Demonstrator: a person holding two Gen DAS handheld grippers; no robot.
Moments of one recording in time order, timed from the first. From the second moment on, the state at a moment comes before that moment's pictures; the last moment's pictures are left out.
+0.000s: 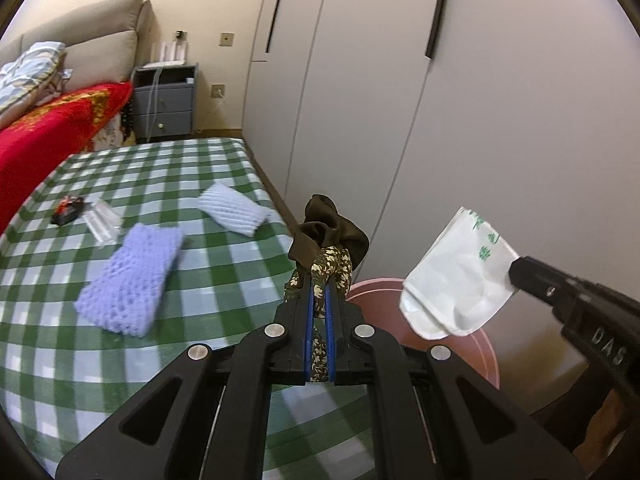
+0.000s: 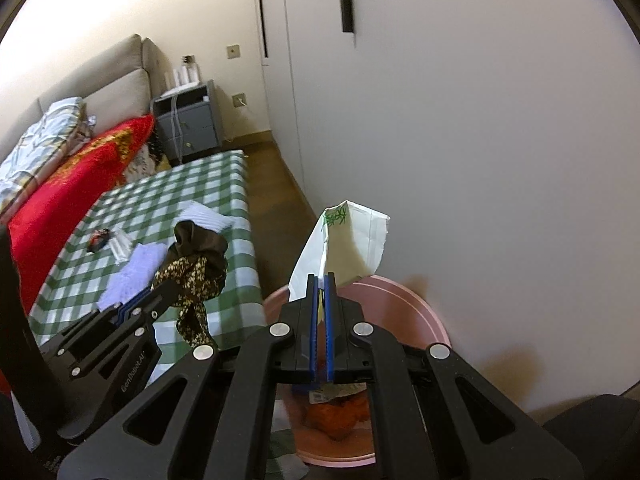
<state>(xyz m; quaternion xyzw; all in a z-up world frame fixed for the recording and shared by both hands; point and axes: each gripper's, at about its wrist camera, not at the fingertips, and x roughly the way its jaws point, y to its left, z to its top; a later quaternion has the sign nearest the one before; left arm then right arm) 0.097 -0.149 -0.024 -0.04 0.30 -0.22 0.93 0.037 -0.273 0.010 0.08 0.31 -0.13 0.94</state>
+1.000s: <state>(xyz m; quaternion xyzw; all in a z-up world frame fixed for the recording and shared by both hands) 0.123 -0.180 -0.052 -0.07 0.35 -0.27 0.89 0.036 -0.303 -0.005 0.11 0.33 -0.21 0.92</state>
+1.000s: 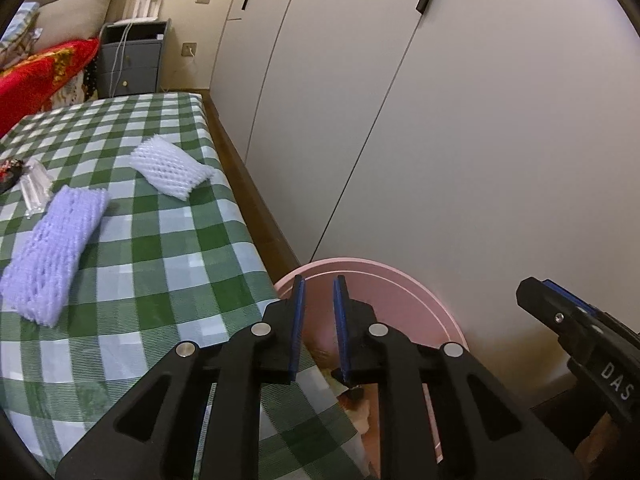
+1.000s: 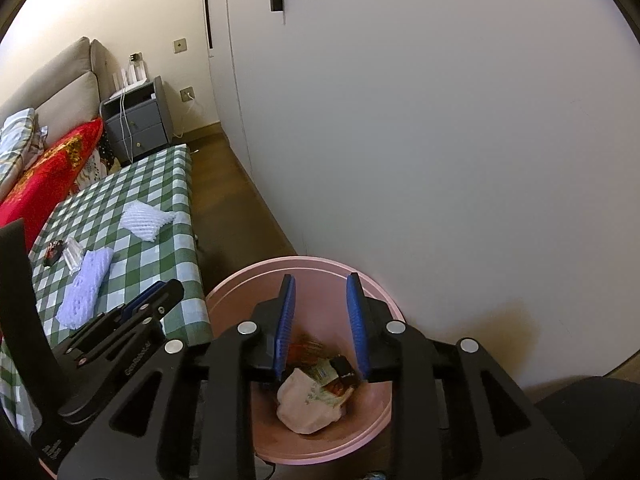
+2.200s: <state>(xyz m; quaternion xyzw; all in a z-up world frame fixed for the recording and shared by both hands) 0.157 -0.020 -0.060 -0.08 0.34 -0.04 0.93 0.122 -0.216 -0.020 0.10 0.30 -0.05 0.95</state>
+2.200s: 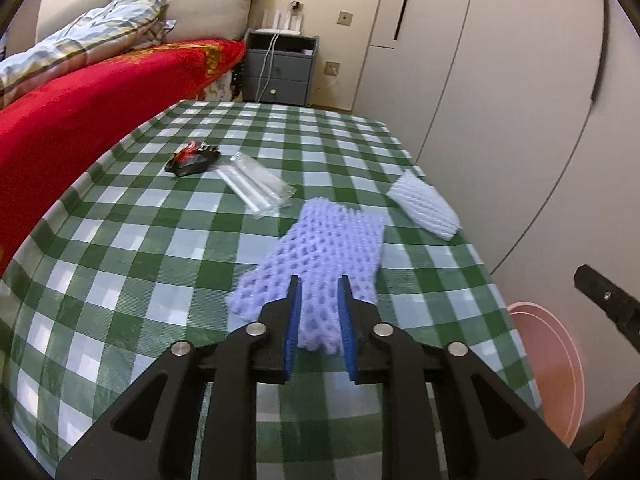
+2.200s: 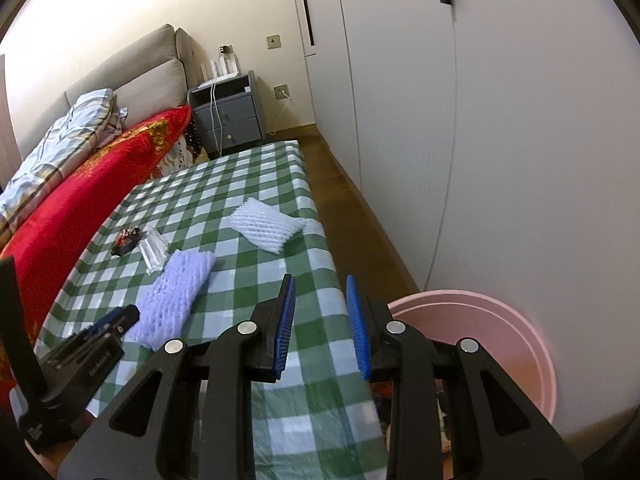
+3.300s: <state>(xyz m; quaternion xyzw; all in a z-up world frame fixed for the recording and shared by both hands) 0.184 -0.016 -0.078 -0.07 0.40 -0.01 0.91 0.272 -0.197 -0.076 0.15 0.39 0.02 0.91</state>
